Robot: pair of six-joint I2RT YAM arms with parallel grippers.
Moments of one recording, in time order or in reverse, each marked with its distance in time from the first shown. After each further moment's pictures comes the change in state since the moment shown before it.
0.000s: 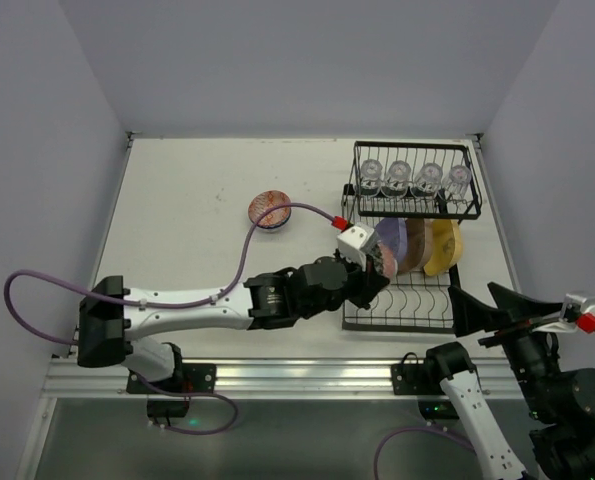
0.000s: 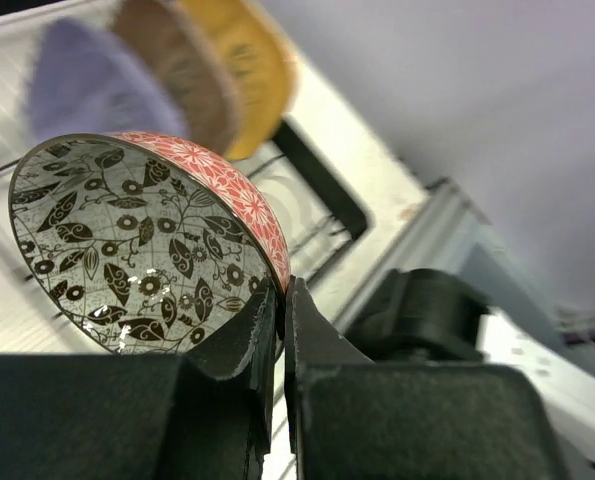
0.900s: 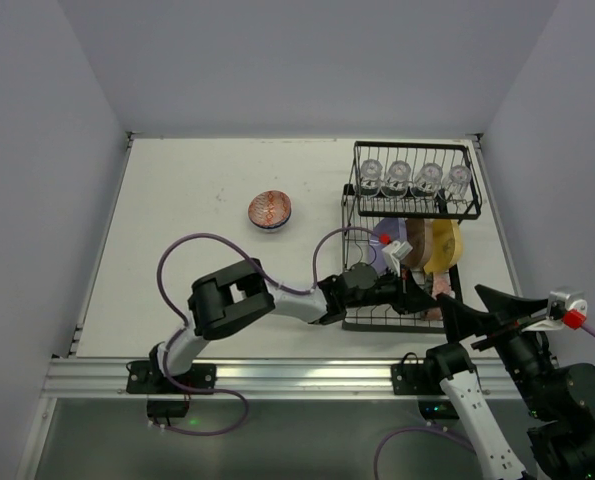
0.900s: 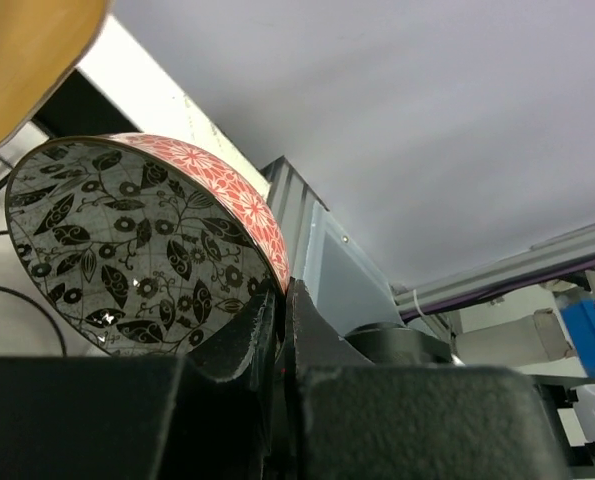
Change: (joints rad) left arm 0.113 0.662 0.097 0.779 0.490 -0.349; right arm 0.000 0.000 -0.015 -0.018 -0.105 -0.014
